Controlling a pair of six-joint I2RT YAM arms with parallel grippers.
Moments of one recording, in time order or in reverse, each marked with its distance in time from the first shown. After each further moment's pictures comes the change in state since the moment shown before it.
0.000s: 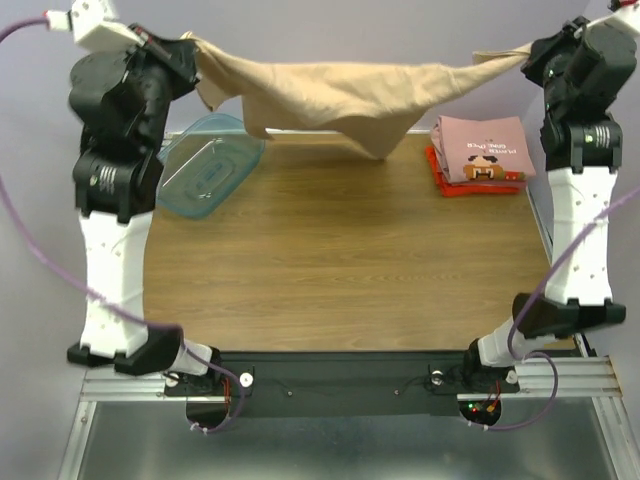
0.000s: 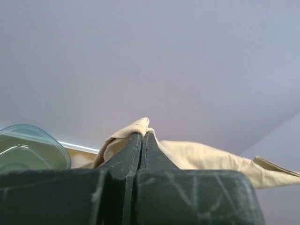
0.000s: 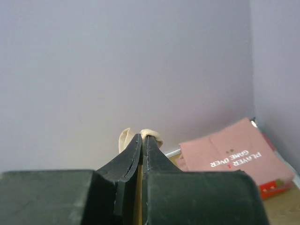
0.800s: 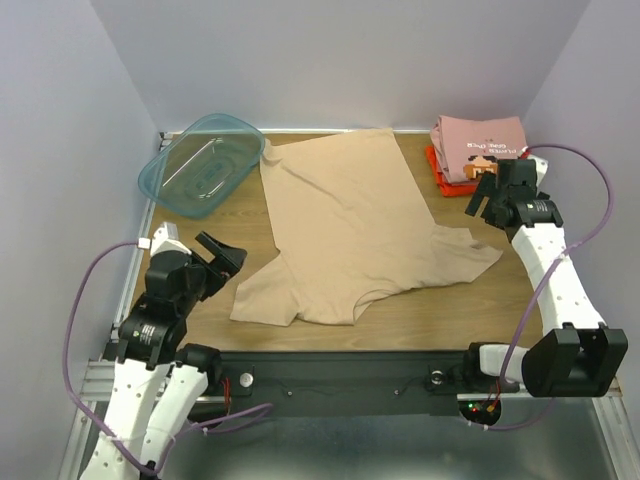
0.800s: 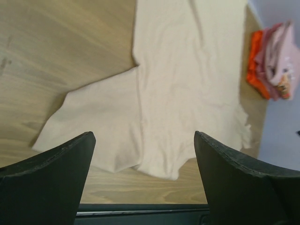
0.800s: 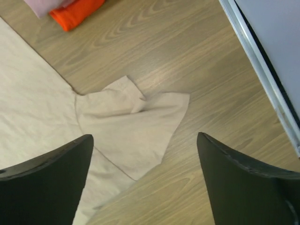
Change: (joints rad) left arm 0.000 -1.020 -1.554 -0.204 0.122 -0.342; right arm -0.001 -0.403 -1.100 -0.202 0.173 -0.049
